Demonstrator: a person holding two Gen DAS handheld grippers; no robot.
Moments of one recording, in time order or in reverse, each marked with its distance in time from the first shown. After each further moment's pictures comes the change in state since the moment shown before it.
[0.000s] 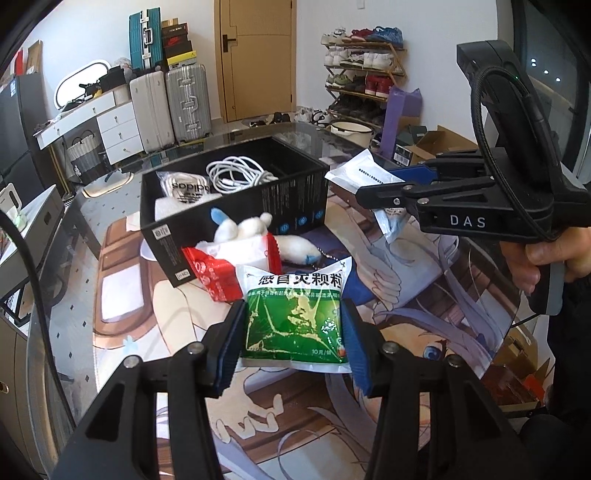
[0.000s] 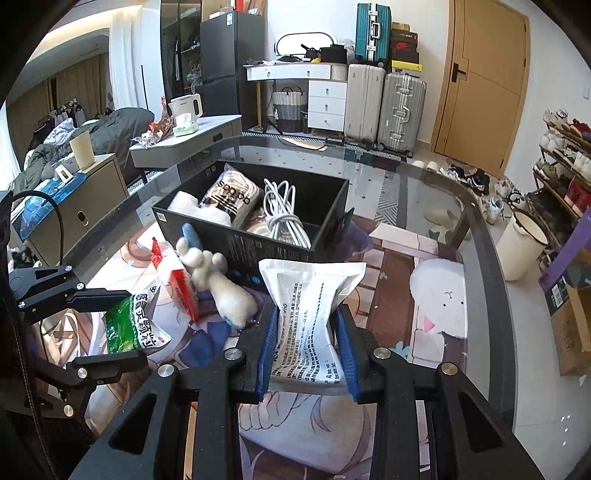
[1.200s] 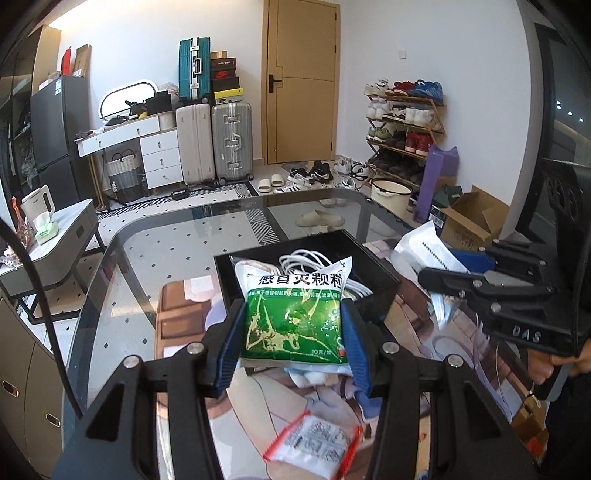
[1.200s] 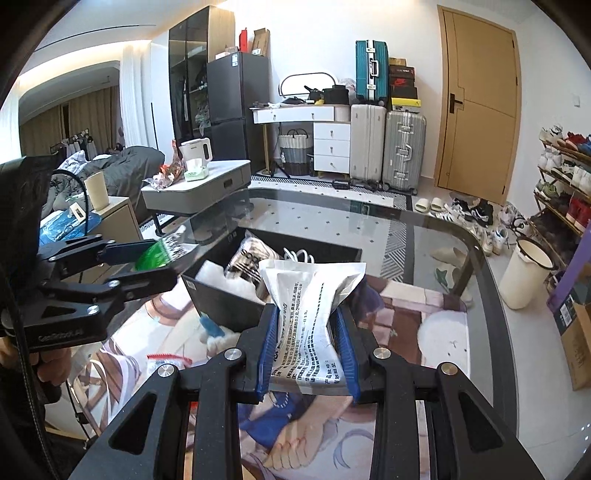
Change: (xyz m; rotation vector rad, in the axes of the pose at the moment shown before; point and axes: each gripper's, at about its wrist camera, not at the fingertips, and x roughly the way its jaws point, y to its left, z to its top) left arm -0.017 0.059 0.063 -0.110 -0.184 0.110; right arm -0.024 0.015 0.033 0.017 -0.172 0.040
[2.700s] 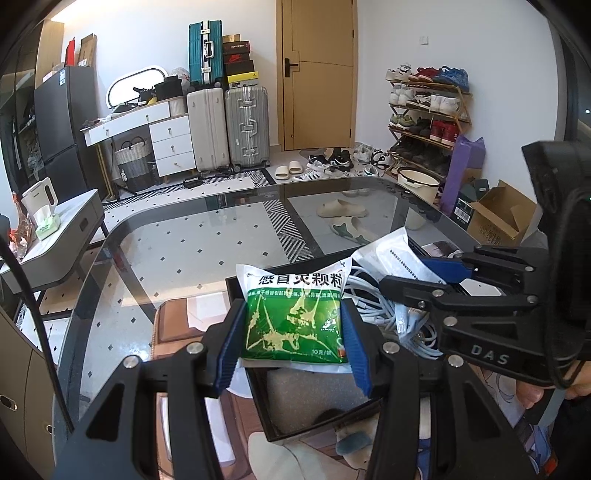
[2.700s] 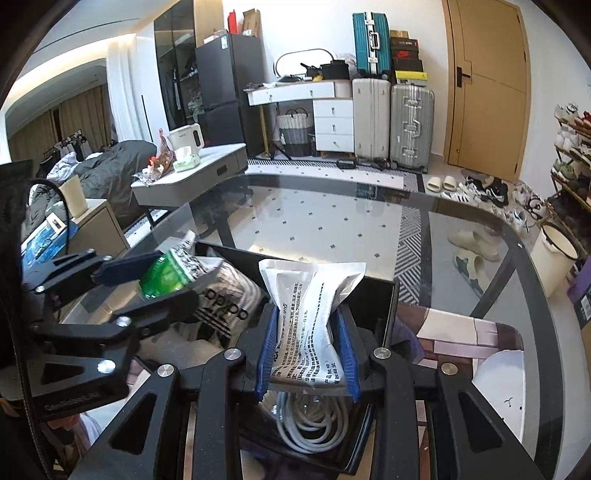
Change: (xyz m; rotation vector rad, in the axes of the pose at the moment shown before) left arm 0.089 0.026 0.019 -0.013 0.056 0.066; right arm 0.142 -0.019 0.045 0.059 0.112 0.018
